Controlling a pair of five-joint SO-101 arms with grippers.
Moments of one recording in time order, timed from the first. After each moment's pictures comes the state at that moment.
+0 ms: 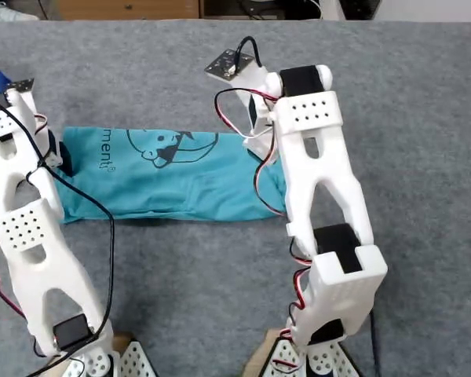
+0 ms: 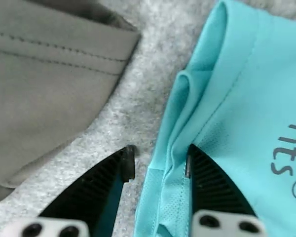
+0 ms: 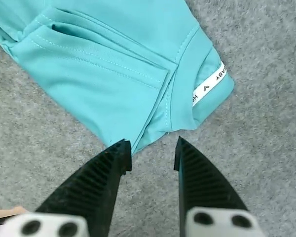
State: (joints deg) left arm -28.7 58.4 -55.7 95.1 -19.7; right arm -15.3 16.7 -23.2 98.2 25.8
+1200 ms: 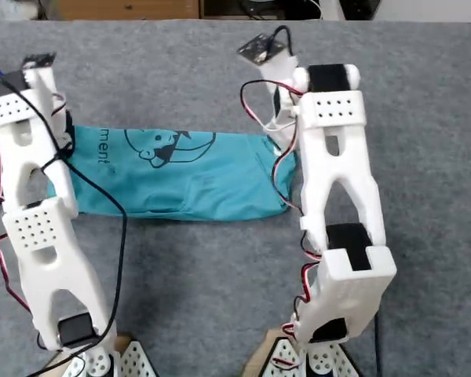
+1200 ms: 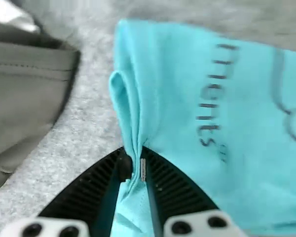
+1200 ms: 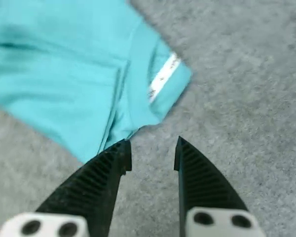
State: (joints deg) left arm -21.0 46.5 -56.4 100.2 -19.6; right arm -8.8 16.7 -23.2 92.3 21.3
